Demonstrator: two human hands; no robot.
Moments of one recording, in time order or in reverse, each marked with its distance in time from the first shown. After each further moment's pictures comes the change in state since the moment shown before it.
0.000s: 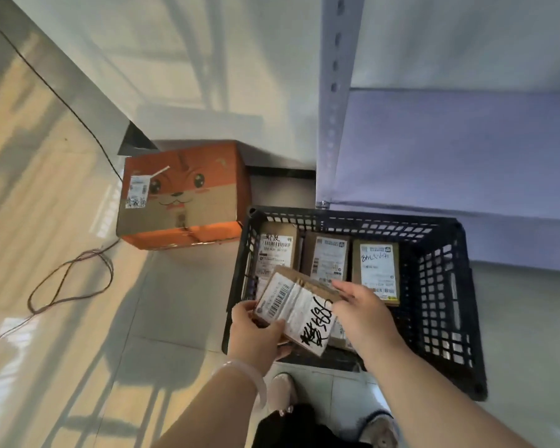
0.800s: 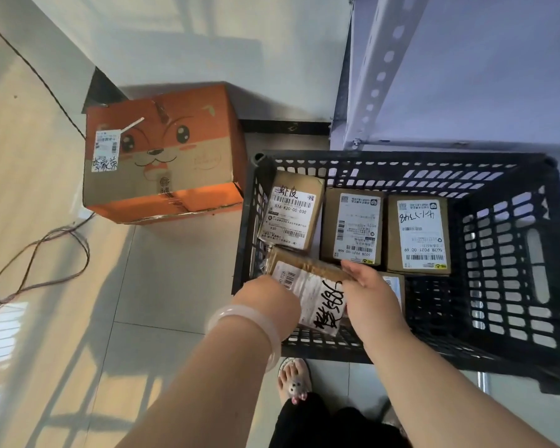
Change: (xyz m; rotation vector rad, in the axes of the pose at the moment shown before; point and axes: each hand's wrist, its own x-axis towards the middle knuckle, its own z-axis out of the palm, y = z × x) left_hand 0.065 0.015 -0.006 1.095 -0.177 0.021; right_hand 0.068 0.076 0.078 0.019 0.159 0.055
